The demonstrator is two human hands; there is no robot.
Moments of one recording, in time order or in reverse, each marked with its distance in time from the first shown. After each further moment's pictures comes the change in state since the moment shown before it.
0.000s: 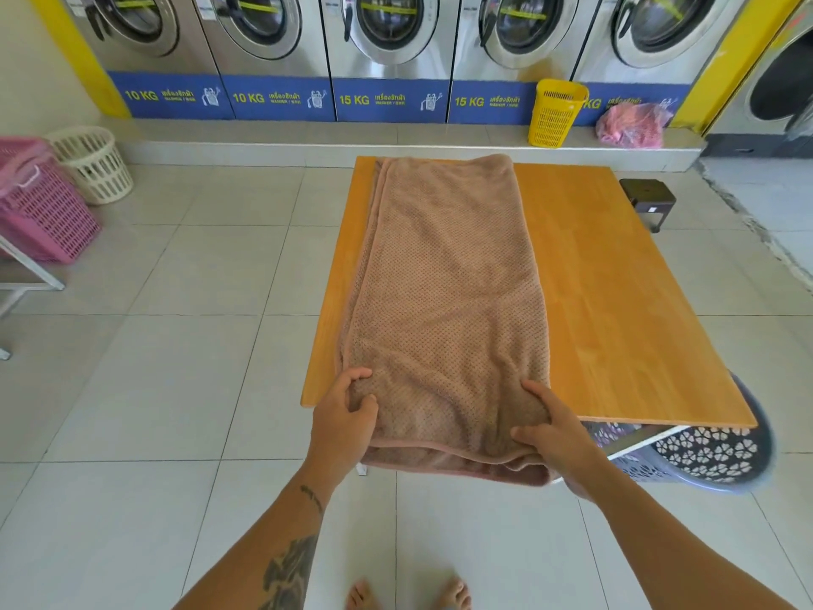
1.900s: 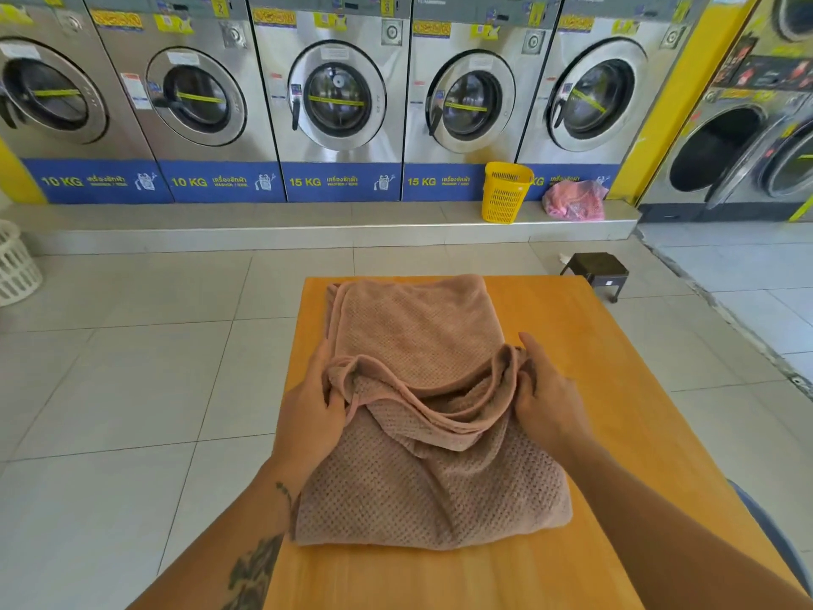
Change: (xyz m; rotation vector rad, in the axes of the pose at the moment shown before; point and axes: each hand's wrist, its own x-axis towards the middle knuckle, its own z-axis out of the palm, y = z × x) left_hand 0.300 0.145 0.008 0.251 0.060 0.390; right_hand 0.209 -0.237 -0.018 -0.661 0.506 -0.611
